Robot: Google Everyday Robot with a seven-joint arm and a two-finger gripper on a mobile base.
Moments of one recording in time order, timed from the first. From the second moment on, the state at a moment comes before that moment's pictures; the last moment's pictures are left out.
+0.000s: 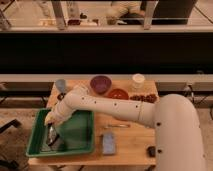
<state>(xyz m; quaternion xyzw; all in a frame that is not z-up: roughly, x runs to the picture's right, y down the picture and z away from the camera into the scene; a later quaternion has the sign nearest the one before) -0.297 0.172 0.748 0.03 -0.51 -0.57 0.65</state>
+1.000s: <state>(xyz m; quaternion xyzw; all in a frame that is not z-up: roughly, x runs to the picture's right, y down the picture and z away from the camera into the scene) -0.284 0.159 0.758 0.10 -0.51 -0.56 0.65</state>
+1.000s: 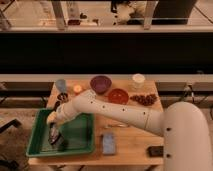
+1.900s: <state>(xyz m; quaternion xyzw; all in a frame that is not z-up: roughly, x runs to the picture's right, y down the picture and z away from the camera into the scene) -0.235 0.172 0.779 0.11 -0.45 -0.56 0.68</state>
